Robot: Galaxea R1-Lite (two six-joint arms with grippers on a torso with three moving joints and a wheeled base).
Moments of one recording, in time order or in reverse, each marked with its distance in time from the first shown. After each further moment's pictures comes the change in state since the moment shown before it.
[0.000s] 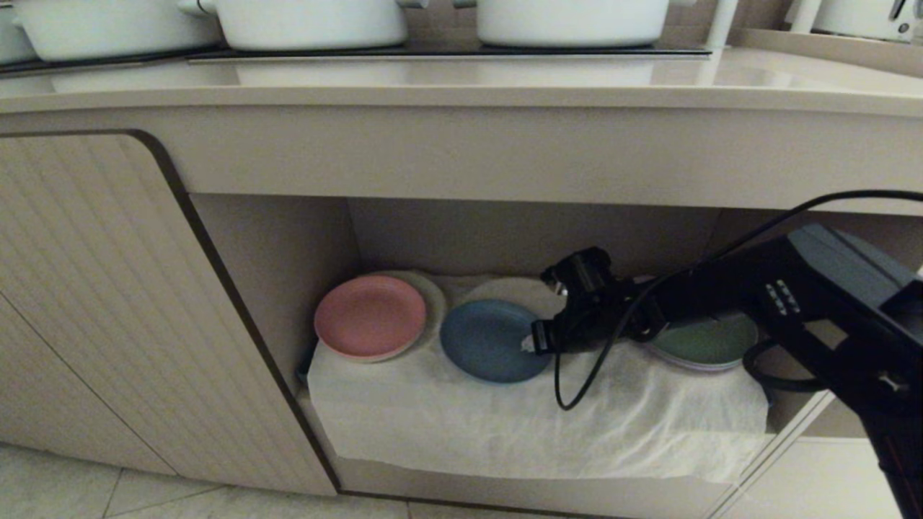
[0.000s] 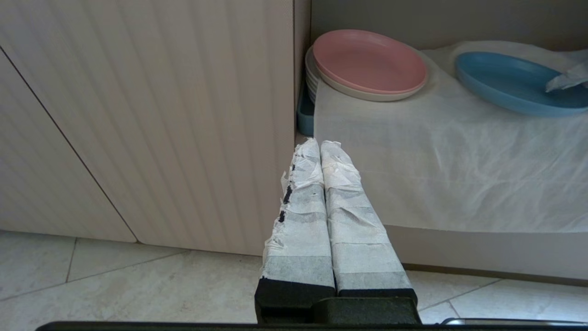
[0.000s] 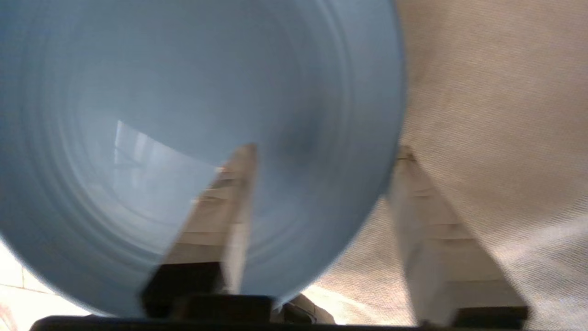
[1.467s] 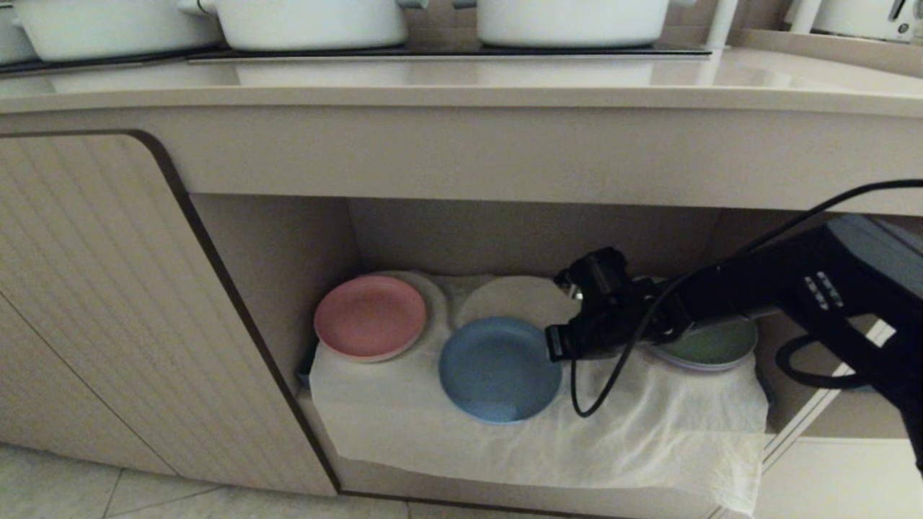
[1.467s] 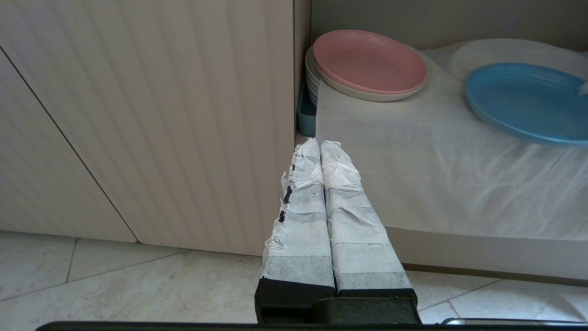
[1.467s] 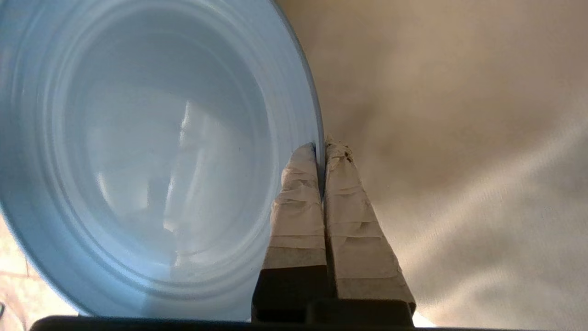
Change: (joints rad) left arm 0.000 0.000 0.000 0.000 0.000 0.000; right arm -0.018 -0.080 0.105 0.037 -0.006 0.003
